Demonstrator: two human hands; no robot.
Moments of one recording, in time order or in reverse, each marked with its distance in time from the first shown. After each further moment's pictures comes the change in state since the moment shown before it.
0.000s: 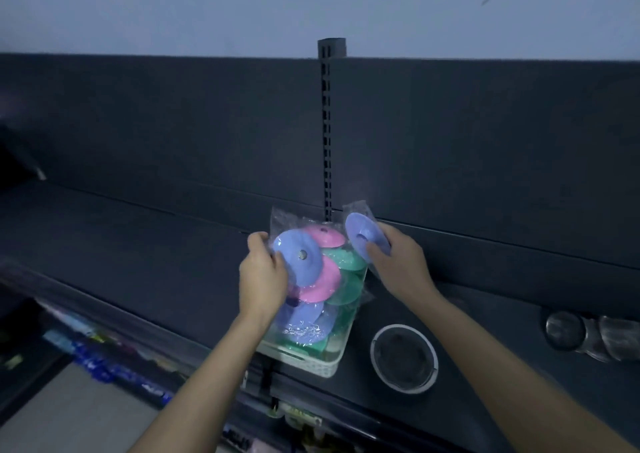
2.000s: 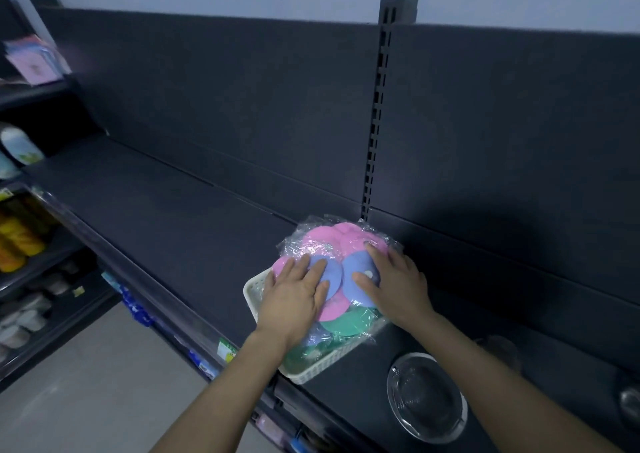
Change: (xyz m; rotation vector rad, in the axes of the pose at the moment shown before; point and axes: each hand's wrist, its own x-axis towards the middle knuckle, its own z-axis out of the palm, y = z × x) left_hand 0.002 -0.046 0.037 0.717 -0.465 0.053; right_hand 0.050 0.074 0.065 -0.646 -0.401 -0.040
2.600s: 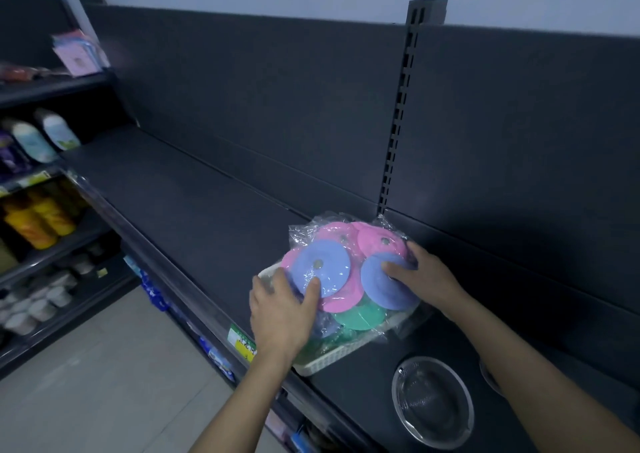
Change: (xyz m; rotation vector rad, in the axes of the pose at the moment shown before) left_hand -0.031 -0.002 0.017 -0.550 0.274 -0.523; right_hand 0.020 0.022 -0.029 0.455 -0.141 0.091
